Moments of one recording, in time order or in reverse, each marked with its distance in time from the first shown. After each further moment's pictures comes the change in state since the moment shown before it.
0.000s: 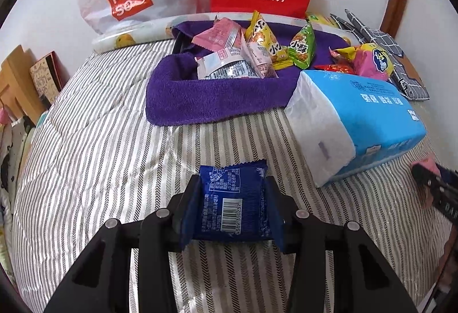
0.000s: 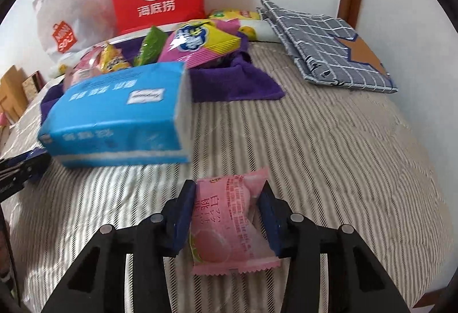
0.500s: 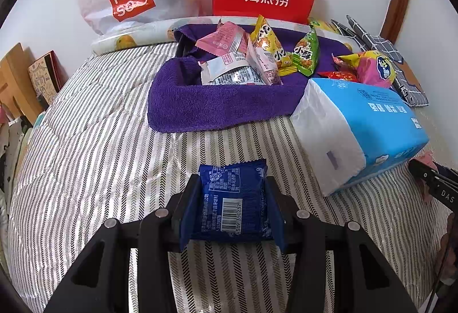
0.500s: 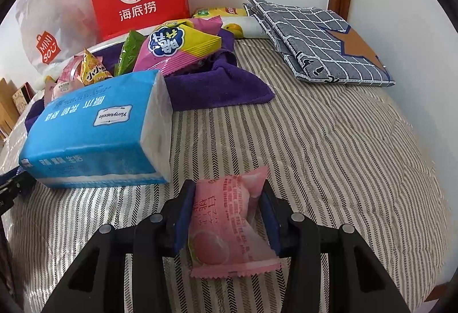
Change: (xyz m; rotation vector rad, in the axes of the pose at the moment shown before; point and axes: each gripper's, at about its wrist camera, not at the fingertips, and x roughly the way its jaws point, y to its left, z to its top) left arm 0.005 0.008 0.002 -0.017 -0.020 -0.017; right arm 0.016 -0.012 0.010 0.054 0.016 -0.013
